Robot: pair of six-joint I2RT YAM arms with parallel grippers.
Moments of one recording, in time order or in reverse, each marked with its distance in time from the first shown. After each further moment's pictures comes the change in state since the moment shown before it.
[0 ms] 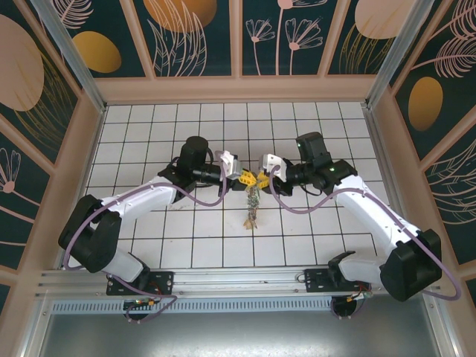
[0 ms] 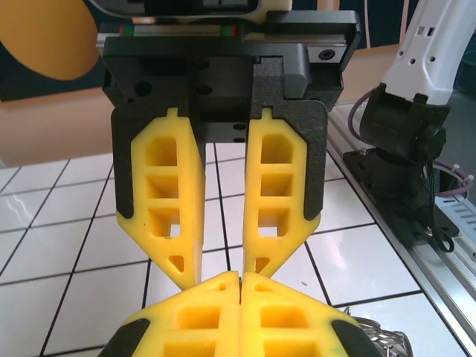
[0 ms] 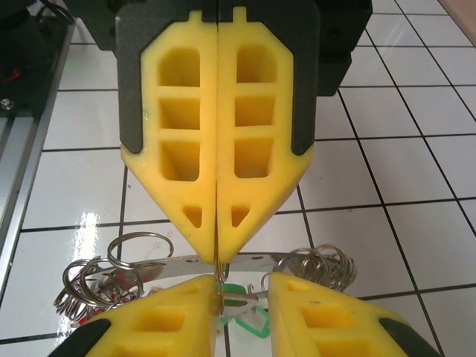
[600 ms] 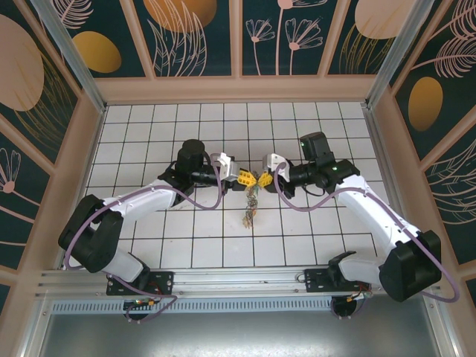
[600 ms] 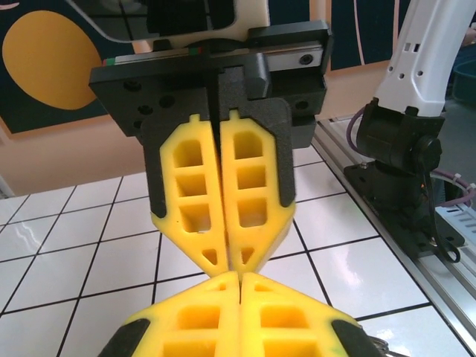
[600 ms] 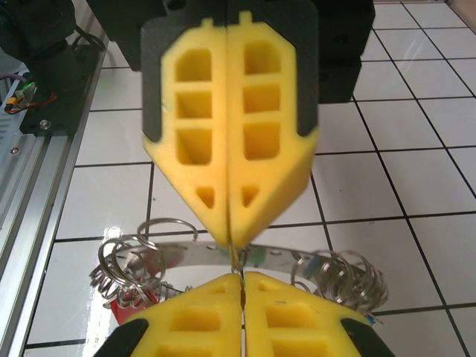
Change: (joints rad) left arm 0.003 -0.003 -0.050 0.151 0.029 -0.042; right arm -0.043 -0.001 -0.006 -0.029 -0.099 -0.004
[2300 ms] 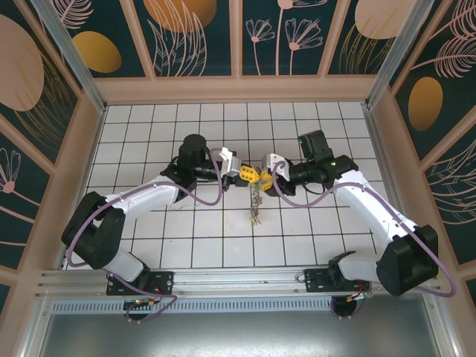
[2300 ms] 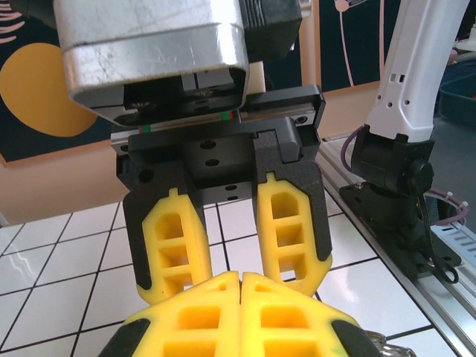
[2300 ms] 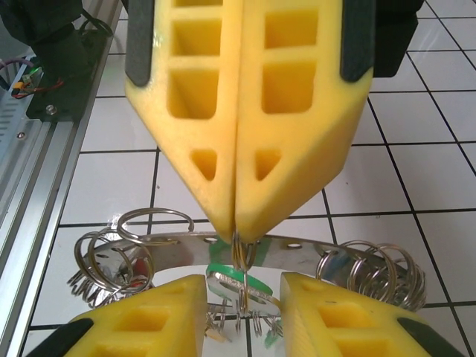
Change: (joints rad) left arm -0.003 0.035 0.063 0.033 0.041 -0.044; right arm -0.002 0.041 0.042 -0.071 -0.006 -0.075
